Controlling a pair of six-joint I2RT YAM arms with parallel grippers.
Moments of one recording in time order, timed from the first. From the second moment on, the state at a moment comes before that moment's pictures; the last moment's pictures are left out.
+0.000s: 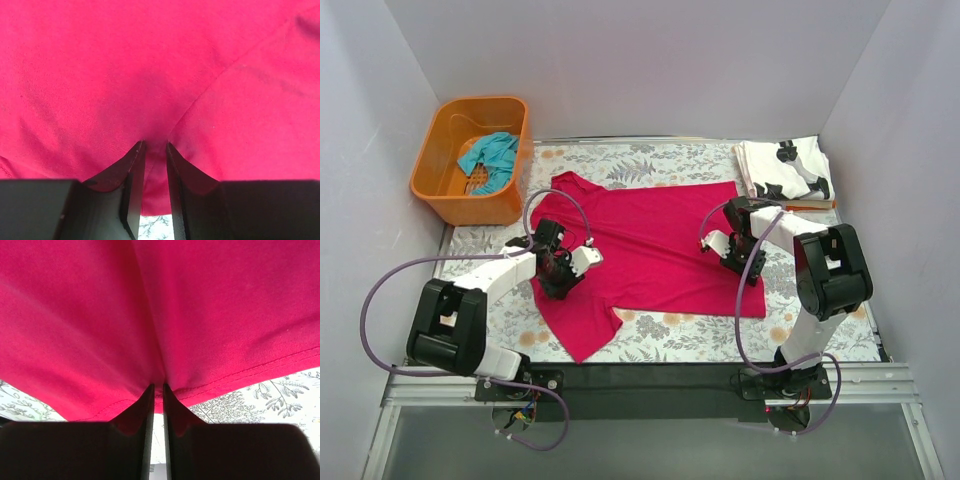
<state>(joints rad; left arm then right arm) -0.30 1.44 0.75 -0.65 0.22 0.70 0.30 1.78 1.09 -0.94 -0.02 -0.77</state>
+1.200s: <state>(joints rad) -0.15 2.37 2.07 -0.48 0.24 0.27 0.23 2.28 2.04 -0.94 0.05 -0.72</state>
